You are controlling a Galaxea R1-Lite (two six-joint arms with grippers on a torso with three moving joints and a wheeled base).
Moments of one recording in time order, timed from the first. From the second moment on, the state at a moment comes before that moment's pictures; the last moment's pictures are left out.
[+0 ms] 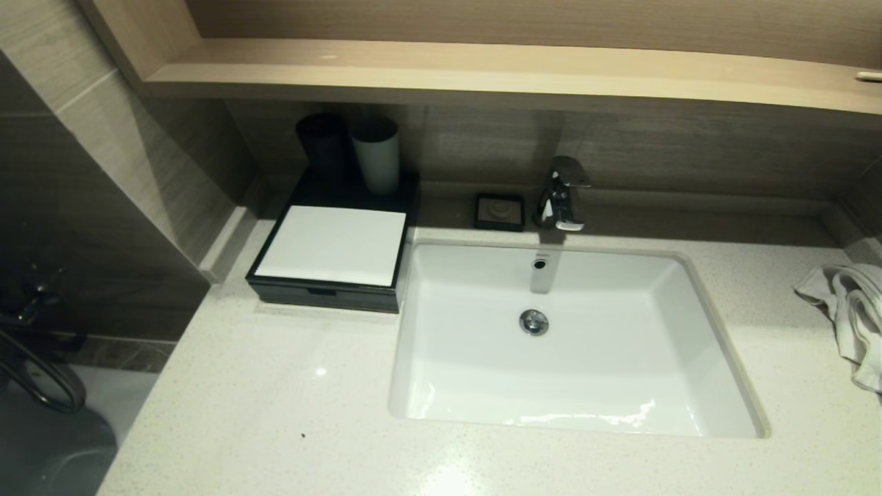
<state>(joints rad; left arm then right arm) 0.00 0.00 -0.06 0.08 -0.01 0.14 0.00 0.00 -0.01 0.03 0.00 0.00</state>
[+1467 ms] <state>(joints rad) 0.00 0.00 -0.01 0.03 -0.01 0.07 0.00 0.00 -0.01 0.03 0.00 0.00</state>
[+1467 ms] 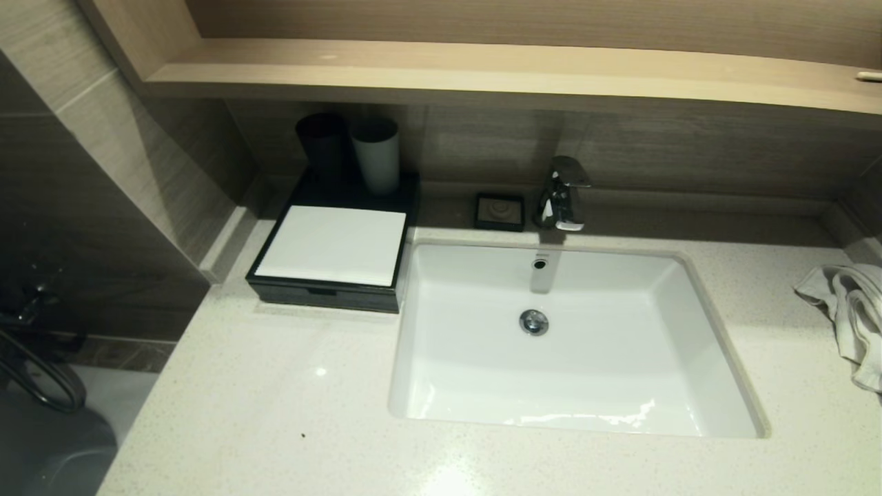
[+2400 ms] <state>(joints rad) 0.00 0.00 -0.01 0.03 -0.01 0.08 0.00 0.00 -0.01 0.03 0.00 -0.01</state>
